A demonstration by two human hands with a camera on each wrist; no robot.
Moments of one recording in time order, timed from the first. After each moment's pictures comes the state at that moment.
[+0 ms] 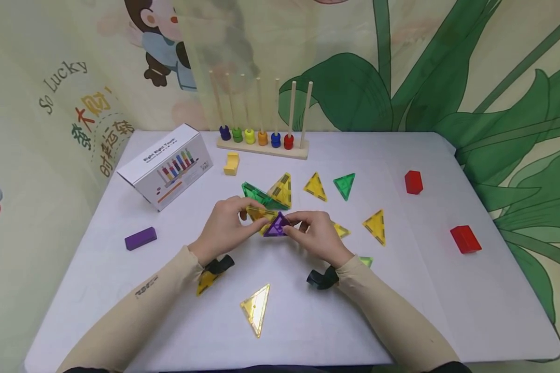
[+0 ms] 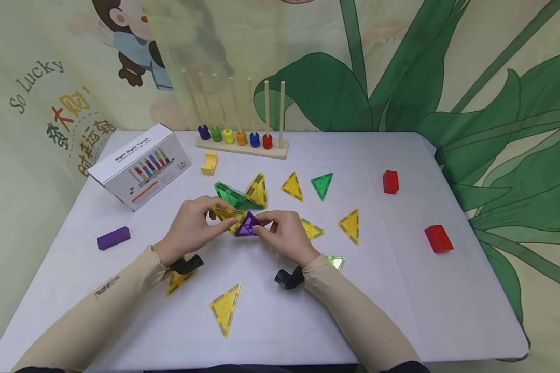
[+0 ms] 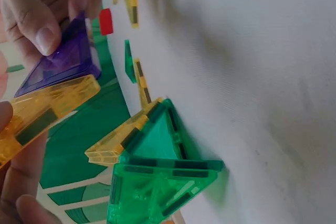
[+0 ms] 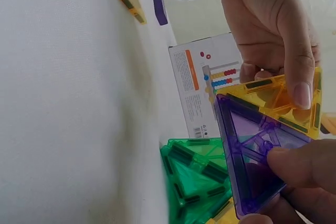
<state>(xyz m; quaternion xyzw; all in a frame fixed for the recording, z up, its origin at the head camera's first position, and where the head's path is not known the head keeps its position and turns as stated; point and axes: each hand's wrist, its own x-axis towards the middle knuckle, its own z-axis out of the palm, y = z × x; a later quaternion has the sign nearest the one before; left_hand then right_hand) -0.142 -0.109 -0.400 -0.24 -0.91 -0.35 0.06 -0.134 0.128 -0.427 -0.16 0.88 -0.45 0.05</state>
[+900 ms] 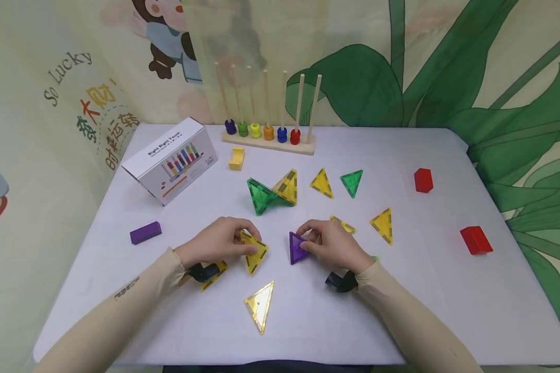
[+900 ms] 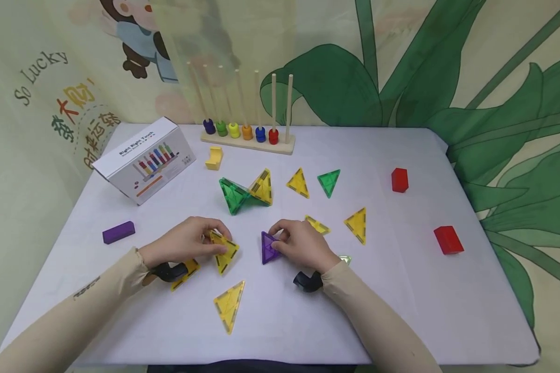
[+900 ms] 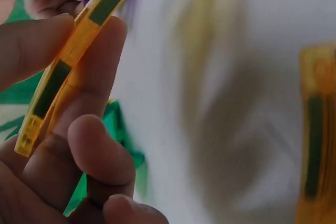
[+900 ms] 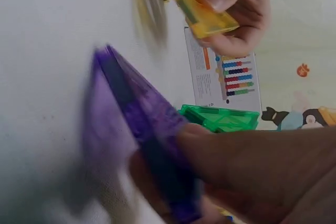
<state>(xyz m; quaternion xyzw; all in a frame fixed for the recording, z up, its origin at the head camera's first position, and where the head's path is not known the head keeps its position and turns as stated) -0.138 -0.147 -0.416 -0.21 -0.88 -0.34 -0.25 -0.126 0.149 -0.434 -0.14 0.90 -0.37 0.19</state>
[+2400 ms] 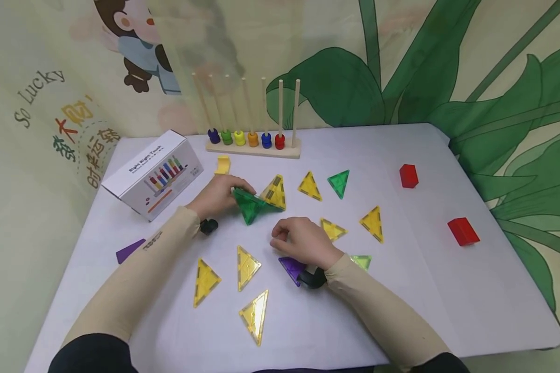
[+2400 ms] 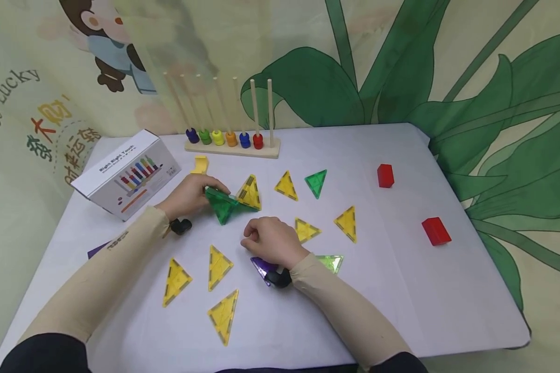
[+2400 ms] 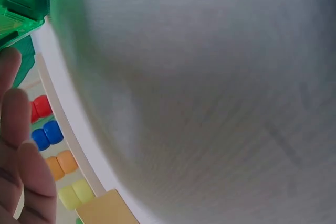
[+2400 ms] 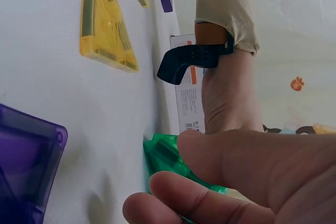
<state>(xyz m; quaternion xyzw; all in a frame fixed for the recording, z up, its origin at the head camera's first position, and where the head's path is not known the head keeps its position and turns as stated) -0.257 -0.138 -0.428 -0.26 -0.90 -0.34 -0.13 -0.138 0.108 -0.423 -0.16 0.93 -0.31 0.15</state>
